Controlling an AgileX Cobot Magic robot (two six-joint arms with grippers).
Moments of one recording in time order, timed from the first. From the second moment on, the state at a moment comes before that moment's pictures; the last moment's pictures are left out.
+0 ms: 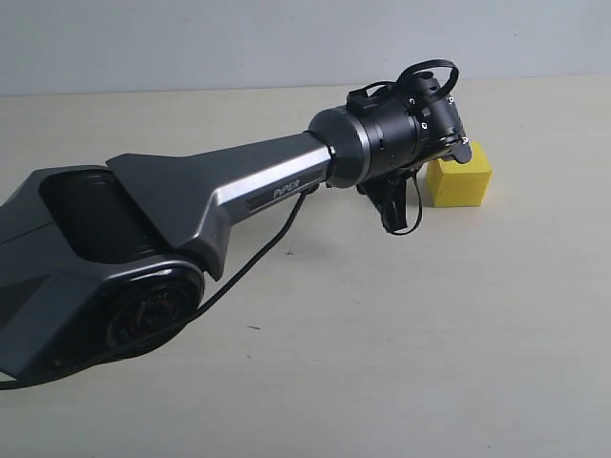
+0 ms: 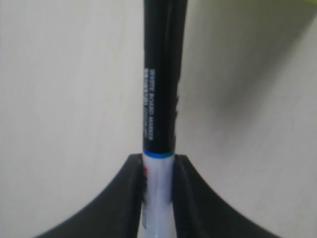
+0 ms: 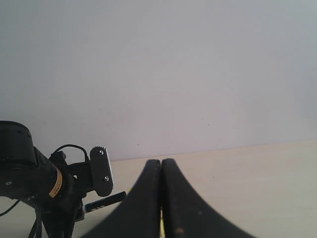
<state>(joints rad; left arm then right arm) -0.93 2.66 -2.39 0.61 1.07 0.16 -0.07 0.00 -0.01 0.06 0.03 0.06</state>
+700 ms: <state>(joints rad) -0.93 2.66 -2.39 0.66 1.07 0.28 -0.07 0.00 -0.01 0.06 0.03 0.06</state>
